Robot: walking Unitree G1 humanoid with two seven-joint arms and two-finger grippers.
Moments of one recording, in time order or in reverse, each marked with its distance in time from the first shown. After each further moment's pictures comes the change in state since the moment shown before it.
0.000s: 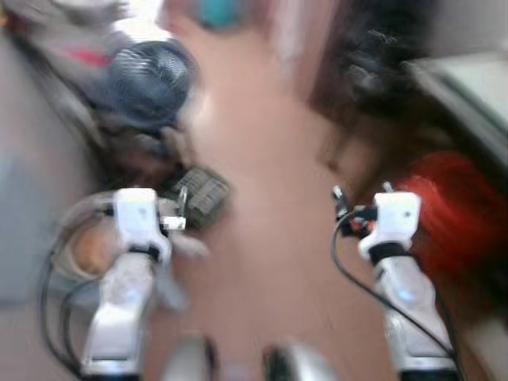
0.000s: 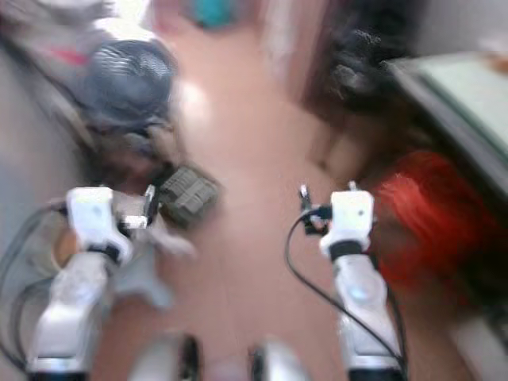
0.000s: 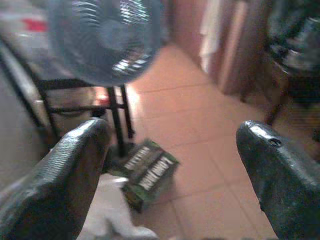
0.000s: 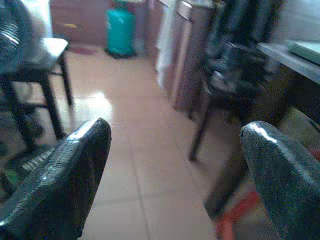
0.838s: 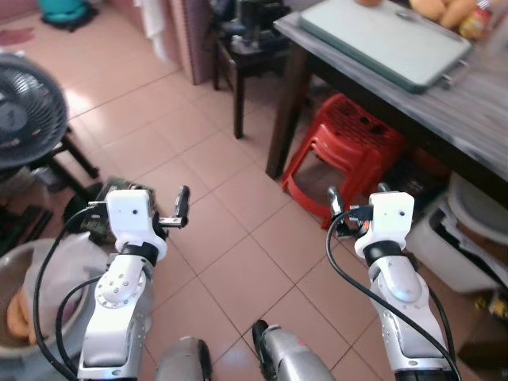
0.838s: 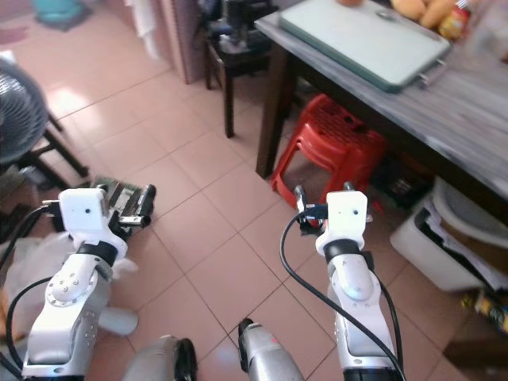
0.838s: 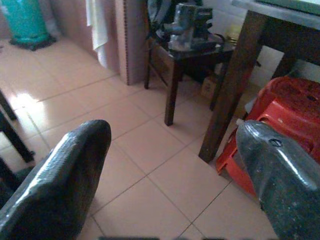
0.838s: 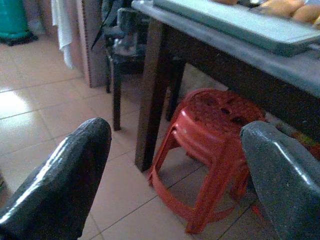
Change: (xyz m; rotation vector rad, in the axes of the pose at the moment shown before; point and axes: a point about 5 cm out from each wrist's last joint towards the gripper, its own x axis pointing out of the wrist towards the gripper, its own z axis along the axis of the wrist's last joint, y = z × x) left arm -0.004 -0.003 0.008 -0.053 -0.038 -0.026; right arm 0.000 0.004 0.005 -0.010 -0.007 0.001
